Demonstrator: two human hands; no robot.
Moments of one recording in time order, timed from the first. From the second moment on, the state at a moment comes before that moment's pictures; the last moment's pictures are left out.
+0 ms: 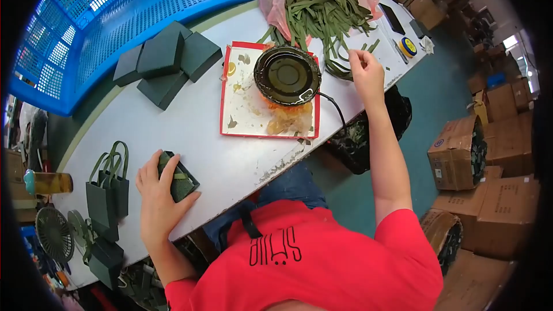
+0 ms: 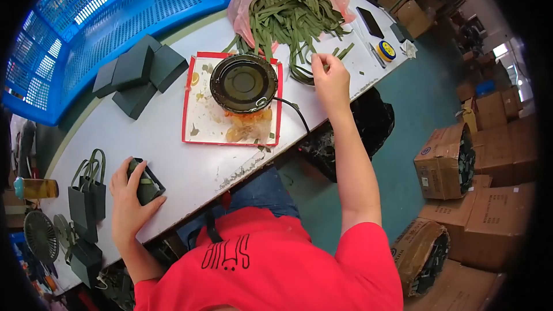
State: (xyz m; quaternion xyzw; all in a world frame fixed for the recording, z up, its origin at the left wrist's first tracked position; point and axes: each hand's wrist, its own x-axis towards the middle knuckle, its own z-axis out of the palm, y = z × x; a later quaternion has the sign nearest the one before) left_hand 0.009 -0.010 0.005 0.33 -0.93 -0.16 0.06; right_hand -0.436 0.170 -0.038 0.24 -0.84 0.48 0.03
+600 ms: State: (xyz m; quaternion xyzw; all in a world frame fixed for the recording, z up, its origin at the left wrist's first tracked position) left_hand 0.011 -0.012 0.001 0.32 -0.93 -0.16 0.06; right_hand -0.467 0.161 -0.054 0.36 -0.88 0.30 0.05
